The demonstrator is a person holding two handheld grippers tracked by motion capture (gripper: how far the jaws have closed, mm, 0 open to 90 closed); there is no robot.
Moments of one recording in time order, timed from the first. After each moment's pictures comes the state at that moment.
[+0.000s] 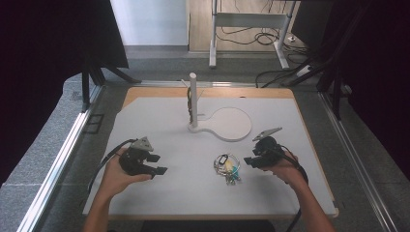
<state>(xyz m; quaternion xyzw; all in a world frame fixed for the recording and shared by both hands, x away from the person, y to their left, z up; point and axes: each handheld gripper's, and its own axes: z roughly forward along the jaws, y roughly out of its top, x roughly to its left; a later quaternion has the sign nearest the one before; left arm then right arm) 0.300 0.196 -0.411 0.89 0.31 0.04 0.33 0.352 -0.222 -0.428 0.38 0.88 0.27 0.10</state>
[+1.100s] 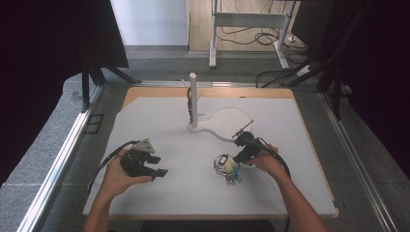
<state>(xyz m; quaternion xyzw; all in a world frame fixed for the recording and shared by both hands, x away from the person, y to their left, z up) 0.299 0.192 -0.415 0.90 0.30 0.04 0.32 0.390 -0.170 -0.452 0.39 0.91 0.16 0.05</state>
